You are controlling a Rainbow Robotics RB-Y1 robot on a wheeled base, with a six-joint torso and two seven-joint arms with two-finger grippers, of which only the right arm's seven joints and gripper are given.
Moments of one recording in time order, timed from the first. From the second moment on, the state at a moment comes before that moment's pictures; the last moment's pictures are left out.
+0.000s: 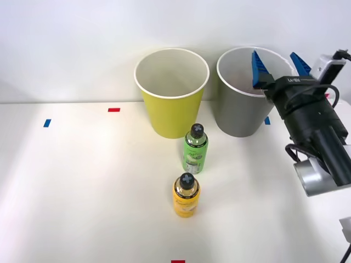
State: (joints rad) arm -0.13 -0.38 0.07 -1.85 0.18 0.00 0.81
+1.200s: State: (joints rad) arm 0.60 -0.28 0.01 -2.03 0.22 -0.14 0.81
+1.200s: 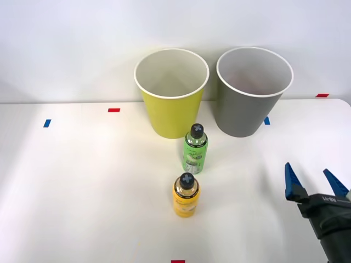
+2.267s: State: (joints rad) arm 0.89 -0.17 0.04 -2.03 0.36 -0.42 0.81
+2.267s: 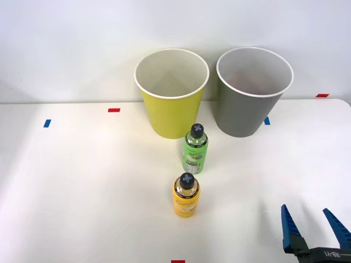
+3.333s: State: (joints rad) arm 0.99 -0.04 0.02 -1.89 0.43 -0.76 0.97
